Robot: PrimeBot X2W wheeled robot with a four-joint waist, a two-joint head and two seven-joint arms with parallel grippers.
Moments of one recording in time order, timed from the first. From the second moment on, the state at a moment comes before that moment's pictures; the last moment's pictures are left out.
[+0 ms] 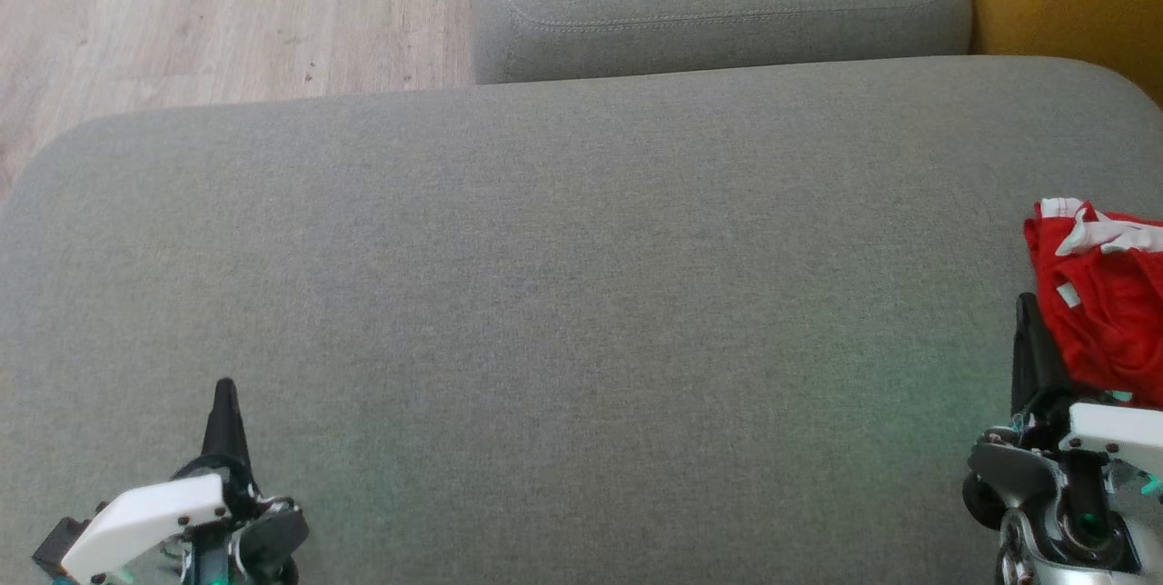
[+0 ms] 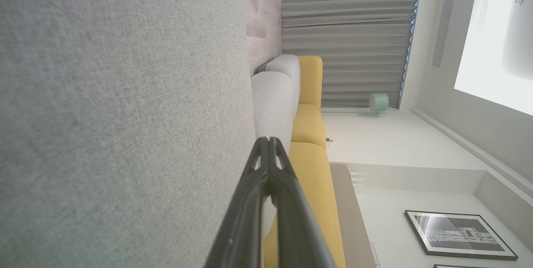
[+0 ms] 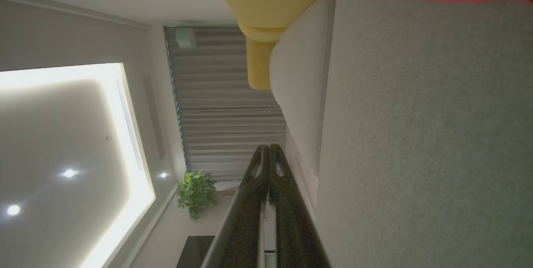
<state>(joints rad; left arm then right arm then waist) -0.06 0.04 0.08 0.28 -1.60 -0.12 0.11 -0.09 -0.05 -0.13 0.28 1.60 0.13 0.11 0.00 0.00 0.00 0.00</state>
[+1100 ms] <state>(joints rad) -0.06 0.04 0.08 0.28 -1.60 -0.12 0.11 -0.09 -0.05 -0.13 0.28 1.60 0.13 0.11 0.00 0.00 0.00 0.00</state>
